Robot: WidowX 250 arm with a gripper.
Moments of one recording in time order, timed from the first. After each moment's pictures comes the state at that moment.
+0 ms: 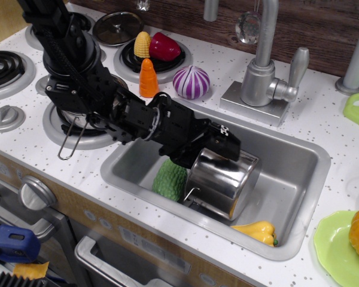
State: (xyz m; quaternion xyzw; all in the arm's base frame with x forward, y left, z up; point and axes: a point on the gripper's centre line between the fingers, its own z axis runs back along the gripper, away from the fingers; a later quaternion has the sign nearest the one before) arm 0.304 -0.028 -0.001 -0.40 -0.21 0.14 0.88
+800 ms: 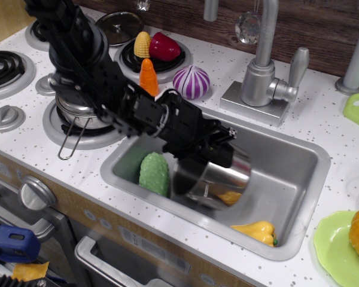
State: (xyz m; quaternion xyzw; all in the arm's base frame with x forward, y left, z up) arm 0.303 -0.027 0.005 -0.35 -0.19 0.11 0.91
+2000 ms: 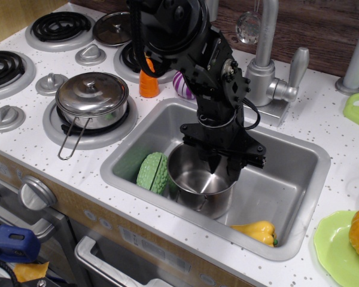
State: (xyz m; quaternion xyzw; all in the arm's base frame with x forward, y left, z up) arm 0.307 -0.041 0.002 -0.04 -0.14 0.03 0.99
